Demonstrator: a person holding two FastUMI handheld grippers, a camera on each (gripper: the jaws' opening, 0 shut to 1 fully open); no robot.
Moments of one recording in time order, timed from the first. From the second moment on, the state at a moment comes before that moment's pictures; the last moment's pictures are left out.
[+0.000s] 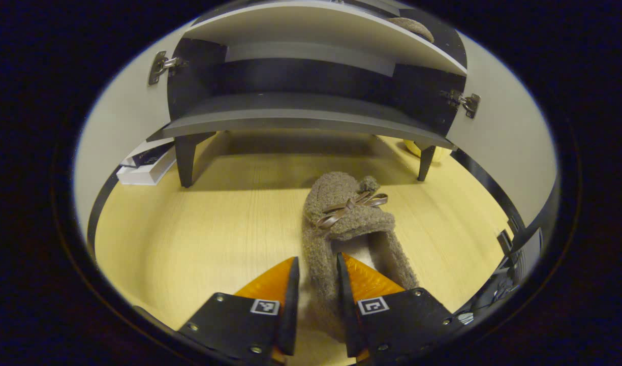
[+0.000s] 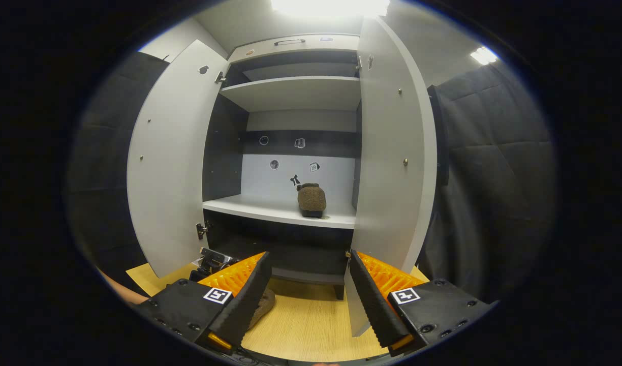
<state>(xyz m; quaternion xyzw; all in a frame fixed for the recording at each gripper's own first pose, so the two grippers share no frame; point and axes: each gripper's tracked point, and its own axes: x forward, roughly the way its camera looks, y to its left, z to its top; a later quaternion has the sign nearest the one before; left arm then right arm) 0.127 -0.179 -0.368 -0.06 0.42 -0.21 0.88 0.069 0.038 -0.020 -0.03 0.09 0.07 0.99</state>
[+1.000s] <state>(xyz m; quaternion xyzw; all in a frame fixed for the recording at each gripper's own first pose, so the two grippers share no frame) 0.172 -0.141 -0.199 -0.09 0.23 -0.16 0.96 0.055 0.048 -0.017 -0.02 0.09 0.11 0.99</state>
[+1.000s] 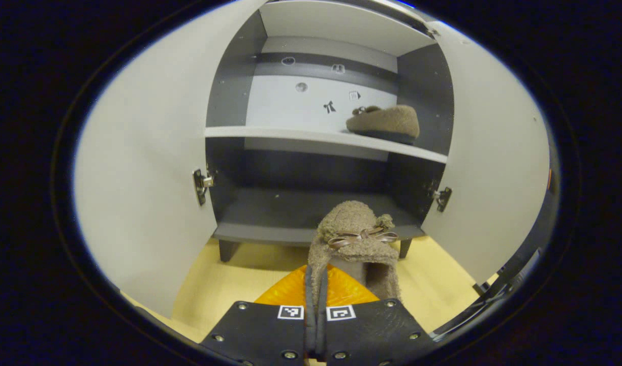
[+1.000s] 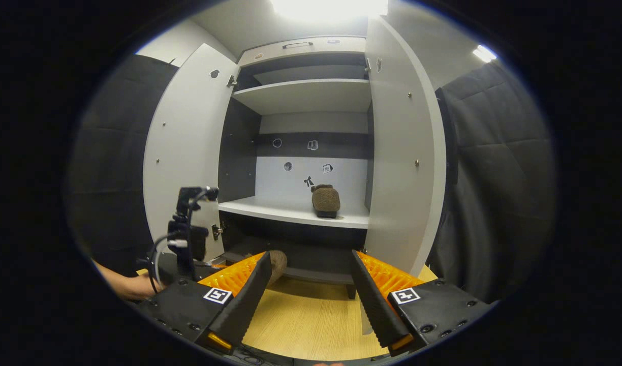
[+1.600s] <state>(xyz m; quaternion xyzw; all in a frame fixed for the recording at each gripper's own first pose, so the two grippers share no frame) 0.235 -0.122 -0.089 -0.13 0.12 -0.13 0.98 0.040 0.023 -0.008 -0.02 0.07 0.08 0.99</state>
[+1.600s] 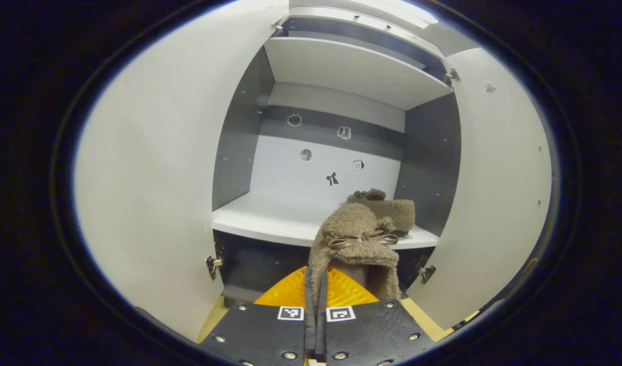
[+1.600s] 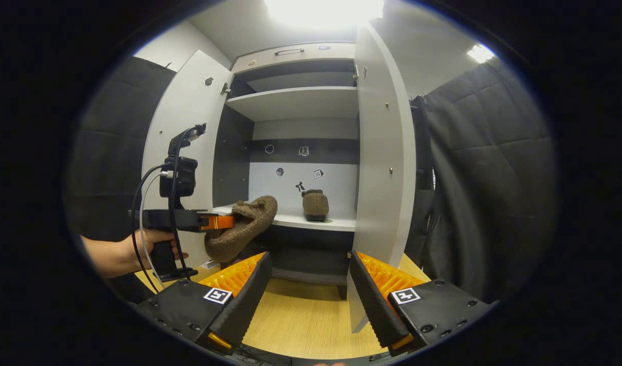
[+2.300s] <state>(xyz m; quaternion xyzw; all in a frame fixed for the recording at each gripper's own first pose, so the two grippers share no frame) 0.378 -0.116 -0.028 -0.13 0.08 -0.09 0.98 0.043 0.031 -0.028 0.00 0.10 0.10 0.99</state>
